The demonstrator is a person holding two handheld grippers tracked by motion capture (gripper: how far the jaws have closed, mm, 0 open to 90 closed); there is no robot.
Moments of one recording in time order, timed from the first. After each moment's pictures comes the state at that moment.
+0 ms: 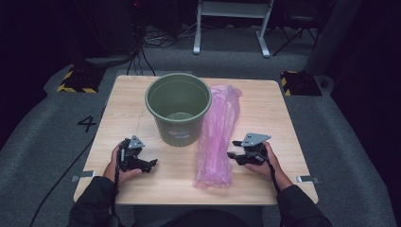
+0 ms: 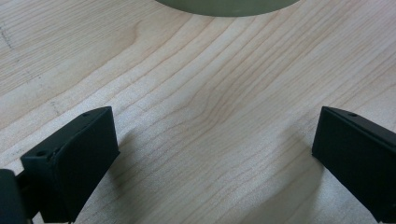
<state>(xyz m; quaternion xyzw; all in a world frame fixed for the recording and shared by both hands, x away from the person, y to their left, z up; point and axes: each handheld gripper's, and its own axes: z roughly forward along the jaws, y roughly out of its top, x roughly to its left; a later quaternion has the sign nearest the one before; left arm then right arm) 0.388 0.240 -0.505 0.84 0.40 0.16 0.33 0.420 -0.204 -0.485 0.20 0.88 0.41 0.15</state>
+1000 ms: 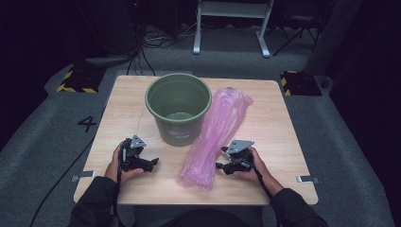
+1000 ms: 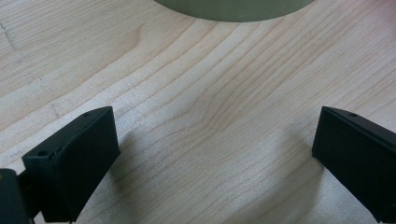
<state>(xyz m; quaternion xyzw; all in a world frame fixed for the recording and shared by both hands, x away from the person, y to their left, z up) 0.389 0.234 -0.505 0.83 0.42 0.16 0.33 0.406 -0.162 -0.501 0.19 0.89 0.39 0.13</state>
